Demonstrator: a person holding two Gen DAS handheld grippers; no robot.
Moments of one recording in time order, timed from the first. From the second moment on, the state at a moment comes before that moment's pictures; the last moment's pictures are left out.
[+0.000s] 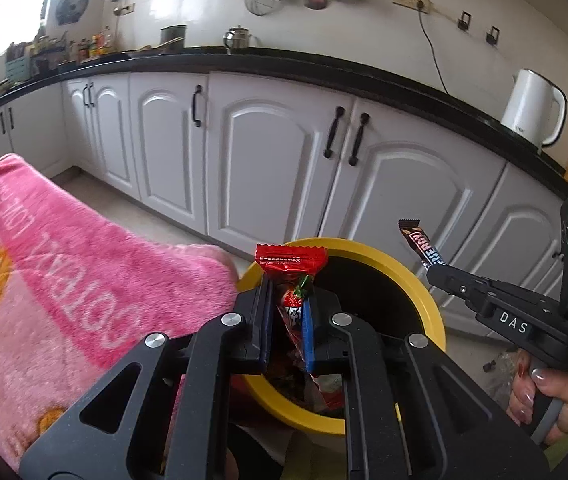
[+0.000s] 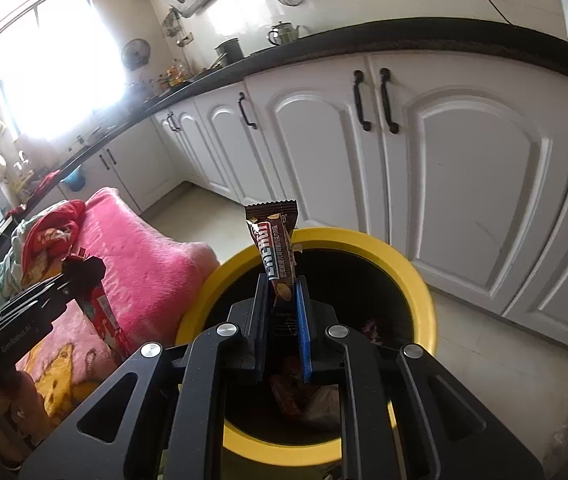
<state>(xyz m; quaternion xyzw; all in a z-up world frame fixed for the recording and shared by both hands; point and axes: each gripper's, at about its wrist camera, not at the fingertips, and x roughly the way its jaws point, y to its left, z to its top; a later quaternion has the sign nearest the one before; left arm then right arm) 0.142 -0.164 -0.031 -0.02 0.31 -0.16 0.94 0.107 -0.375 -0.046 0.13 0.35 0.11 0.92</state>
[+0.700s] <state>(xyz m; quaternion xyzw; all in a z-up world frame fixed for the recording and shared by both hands) 0.179 -0.218 -0.058 0.02 0.35 -0.21 0.91 0.114 -0.389 -0.088 0.15 0.41 0.09 0.90</state>
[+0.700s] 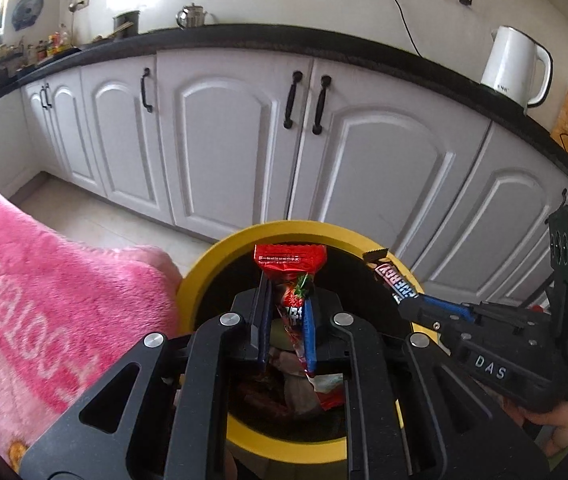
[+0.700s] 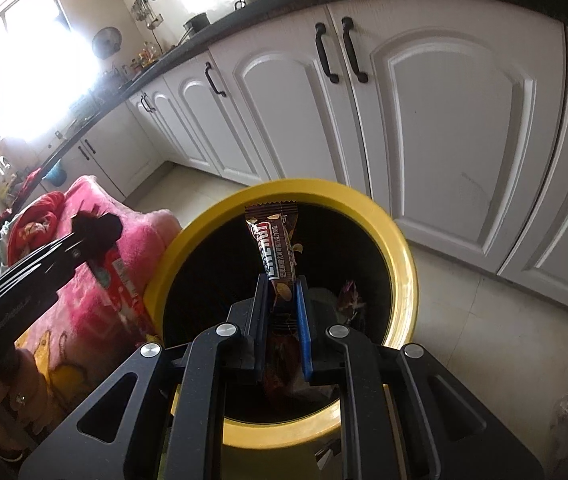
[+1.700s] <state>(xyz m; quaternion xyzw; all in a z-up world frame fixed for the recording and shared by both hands) 0.205 -0.190 -0.071 -0.01 0.42 -0.19 0.89 0.102 -0.387 -0.080 0.14 0.41 0.07 0.90</state>
